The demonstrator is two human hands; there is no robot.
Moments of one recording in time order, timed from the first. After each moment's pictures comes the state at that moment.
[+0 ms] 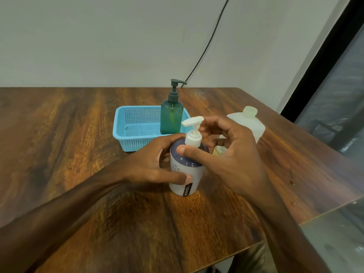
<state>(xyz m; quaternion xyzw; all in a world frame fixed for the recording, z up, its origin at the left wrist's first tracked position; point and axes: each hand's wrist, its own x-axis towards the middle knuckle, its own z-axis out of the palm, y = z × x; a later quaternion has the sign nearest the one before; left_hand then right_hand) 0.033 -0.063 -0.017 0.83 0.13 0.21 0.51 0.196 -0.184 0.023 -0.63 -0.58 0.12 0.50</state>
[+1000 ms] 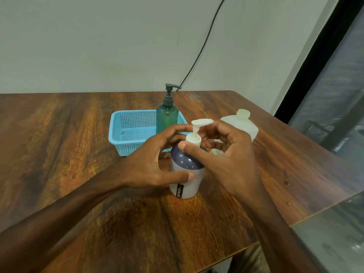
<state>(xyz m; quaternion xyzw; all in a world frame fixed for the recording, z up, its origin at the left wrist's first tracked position) 0.036 -0.065 -0.014 0.84 0.13 0.26 0.45 0.195 -0.185 0.019 -0.64 -0.54 0.12 0.54</state>
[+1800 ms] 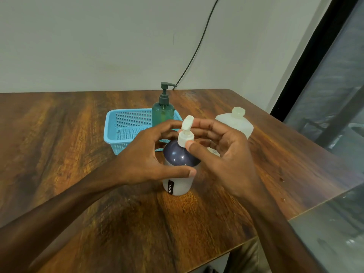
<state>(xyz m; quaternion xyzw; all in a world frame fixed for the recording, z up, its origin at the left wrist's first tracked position) 0.039 -0.072 -0.003 0.85 0.16 0.31 0.40 0.199 -0.191 0.019 -0.58 -0.57 0.18 0.56</state>
